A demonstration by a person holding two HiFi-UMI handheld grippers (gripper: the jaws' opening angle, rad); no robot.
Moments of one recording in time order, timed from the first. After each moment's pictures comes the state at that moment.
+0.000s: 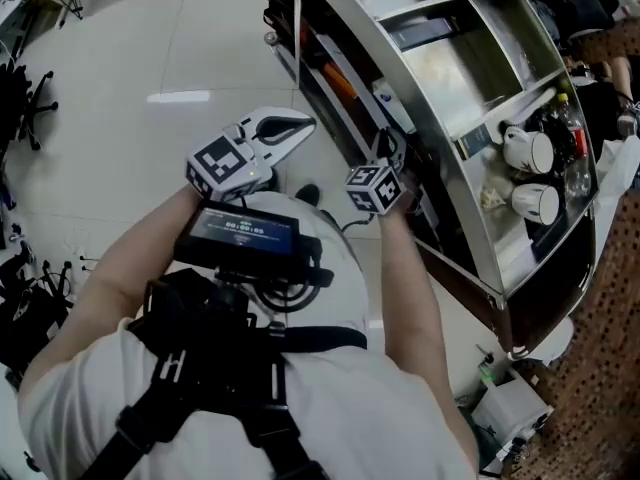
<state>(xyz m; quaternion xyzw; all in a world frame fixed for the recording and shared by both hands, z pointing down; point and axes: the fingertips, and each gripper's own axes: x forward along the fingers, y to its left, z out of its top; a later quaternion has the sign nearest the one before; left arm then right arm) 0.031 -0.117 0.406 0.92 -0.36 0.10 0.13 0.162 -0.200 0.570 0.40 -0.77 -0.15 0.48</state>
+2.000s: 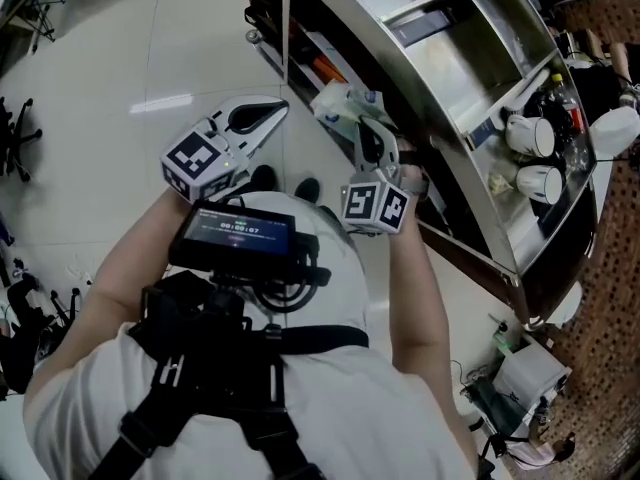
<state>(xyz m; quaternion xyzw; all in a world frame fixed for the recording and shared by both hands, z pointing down) -0.038 -0.138 0.409 0.92 -0.36 0.10 0.13 0.075 -0.162 0.460 0.31 -0.83 -0.25 0.39</state>
